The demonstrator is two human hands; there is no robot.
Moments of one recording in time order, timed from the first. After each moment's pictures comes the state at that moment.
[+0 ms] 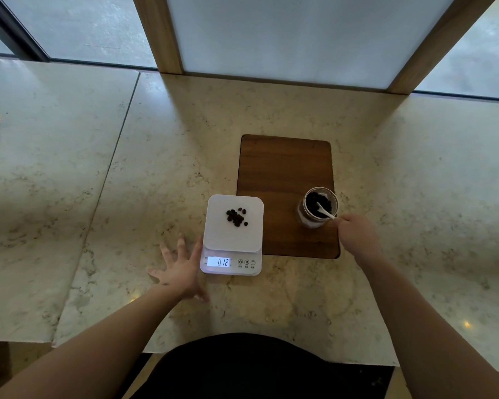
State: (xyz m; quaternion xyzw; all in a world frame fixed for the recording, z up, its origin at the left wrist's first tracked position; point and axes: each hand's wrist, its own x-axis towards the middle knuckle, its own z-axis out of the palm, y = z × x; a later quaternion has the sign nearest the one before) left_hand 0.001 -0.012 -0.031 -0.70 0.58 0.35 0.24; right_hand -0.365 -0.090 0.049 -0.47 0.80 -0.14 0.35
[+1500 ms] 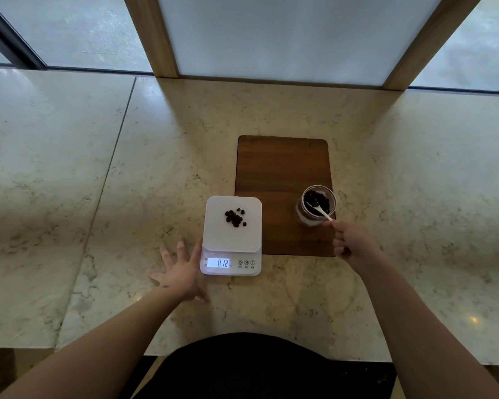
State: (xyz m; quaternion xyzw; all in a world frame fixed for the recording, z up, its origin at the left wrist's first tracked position) left_hand -0.001 -0.011 -0.023 -0.71 0.58 0.34 0.23; right_hand -0.364 -0.076 0.040 -0.13 0.71 -0.32 0.62
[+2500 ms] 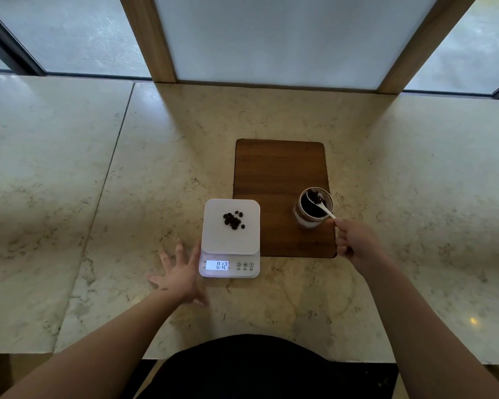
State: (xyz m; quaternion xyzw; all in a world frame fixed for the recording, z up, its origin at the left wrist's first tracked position) left_hand 0.004 -0.009 -0.030 -0.70 0.58 0.34 0.22; right_hand -0.366 -0.074 0.057 -0.15 0.71 -0.35 0.59
